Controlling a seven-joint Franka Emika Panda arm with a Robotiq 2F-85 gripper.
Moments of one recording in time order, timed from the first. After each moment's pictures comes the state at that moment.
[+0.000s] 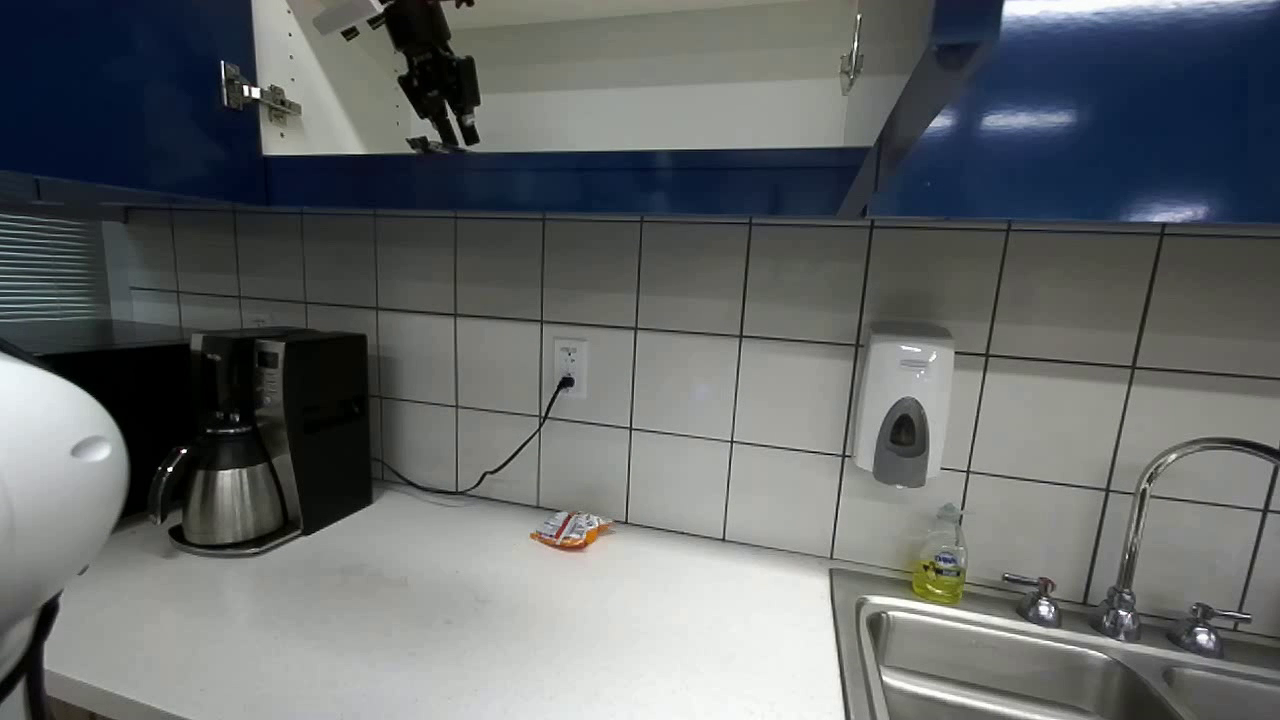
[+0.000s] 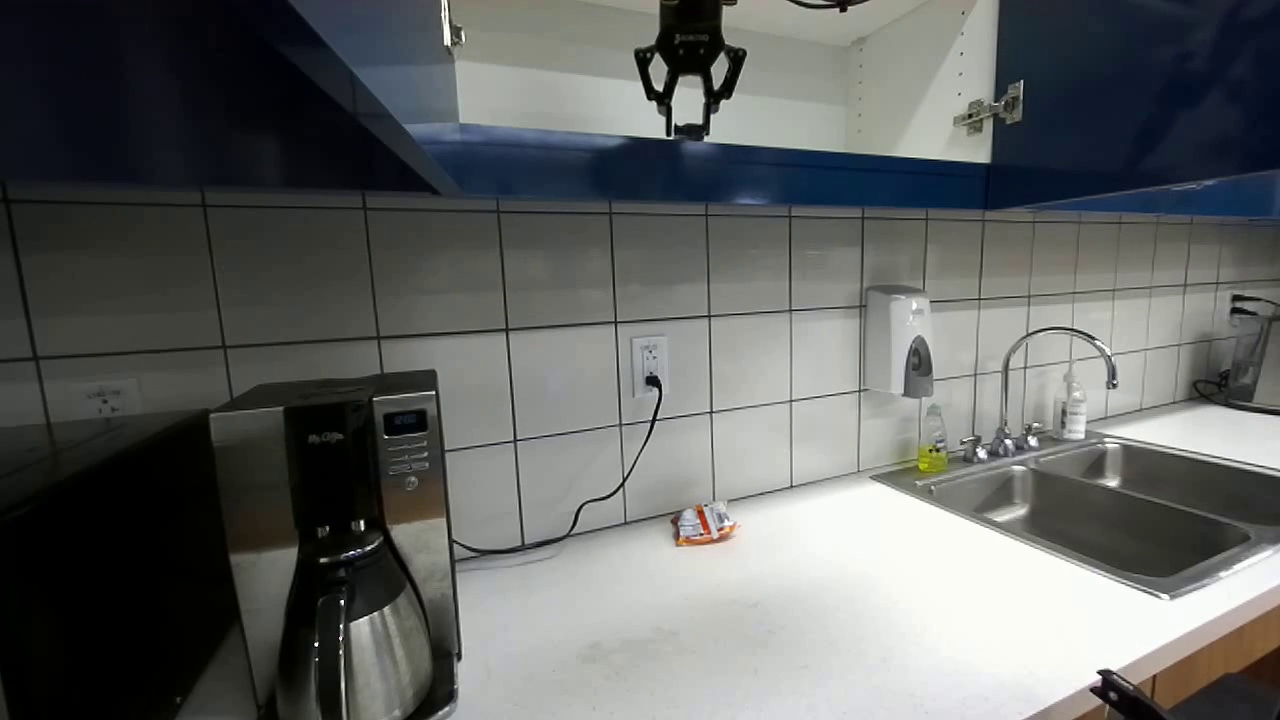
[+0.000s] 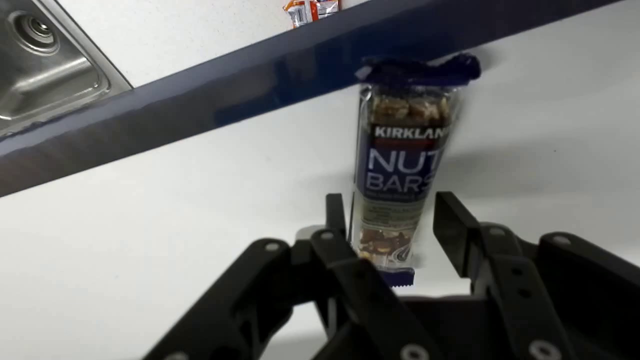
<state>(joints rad) 0.07 -0.02 0.24 -1.37 -0.30 1.75 0.60</state>
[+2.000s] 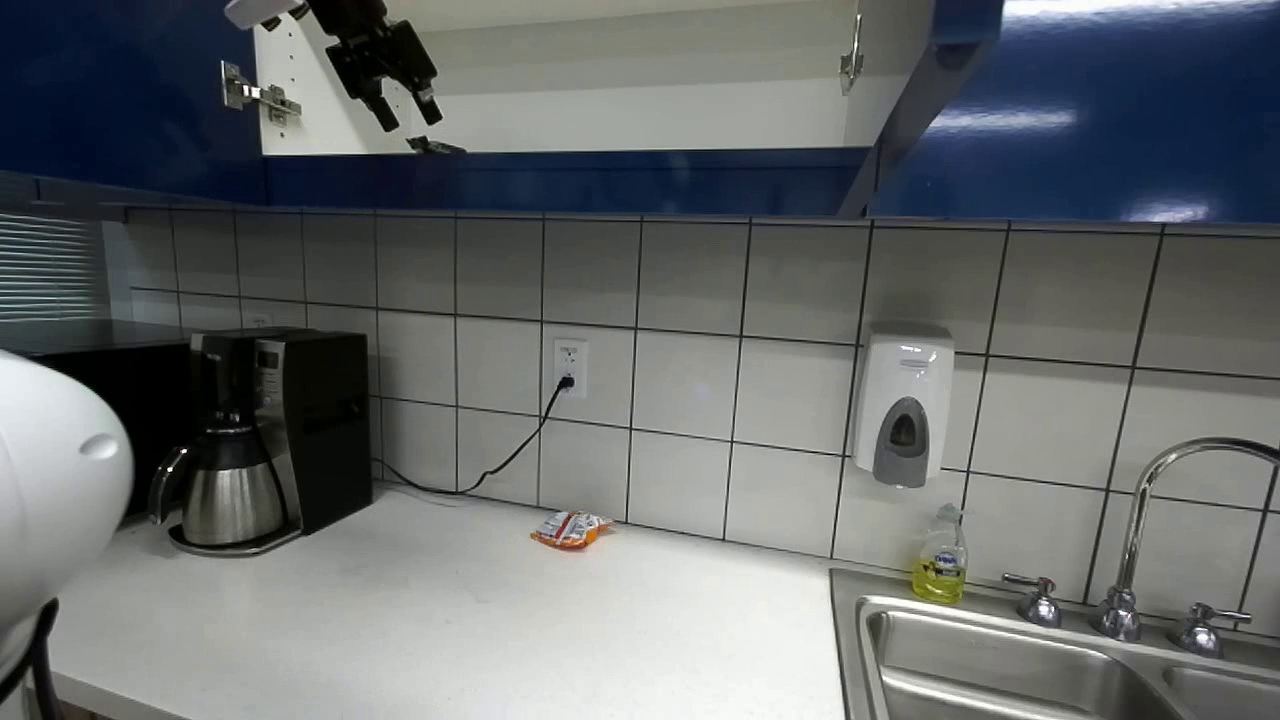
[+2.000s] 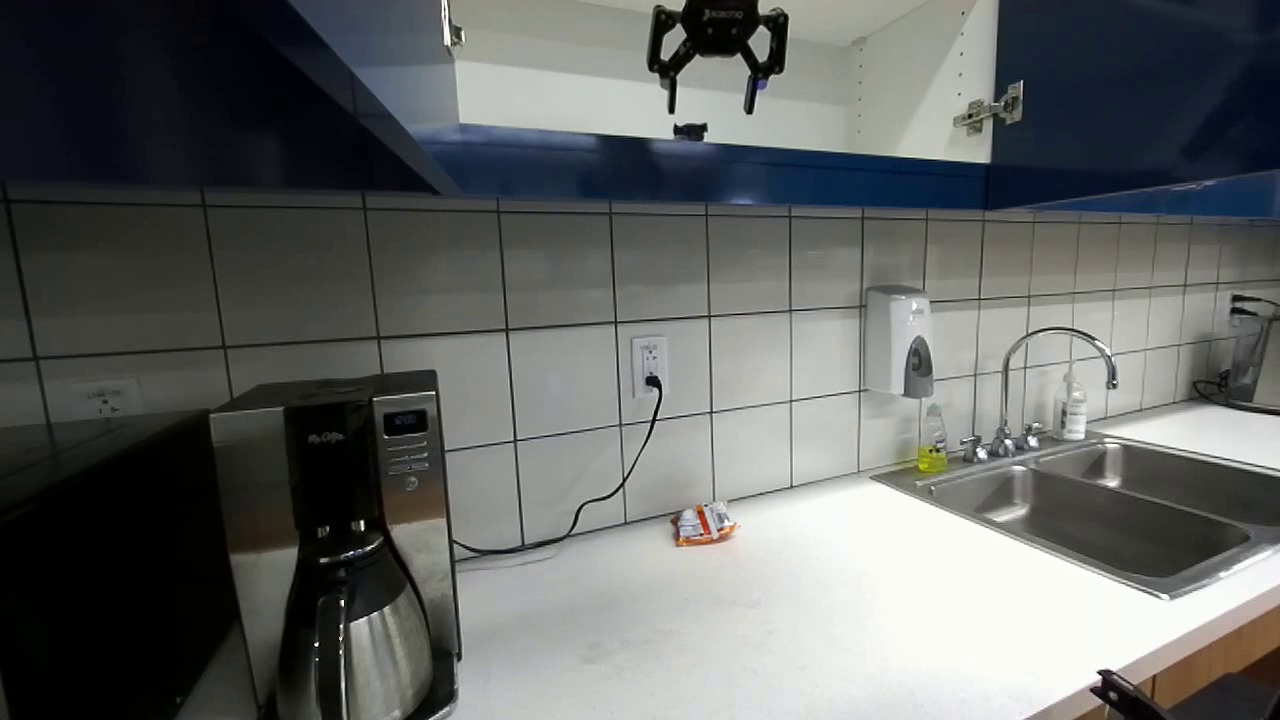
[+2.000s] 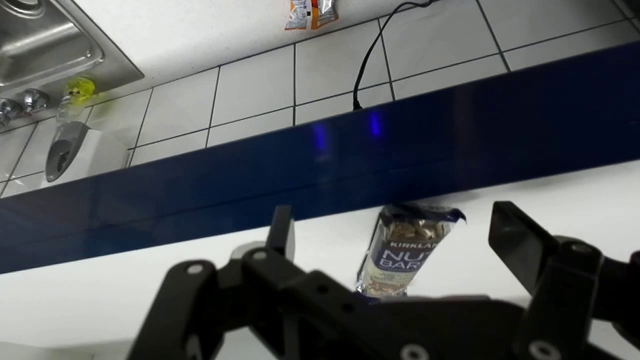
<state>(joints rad) 0.10 -0.41 0.24 -1.87 -0.32 2.02 0.67</state>
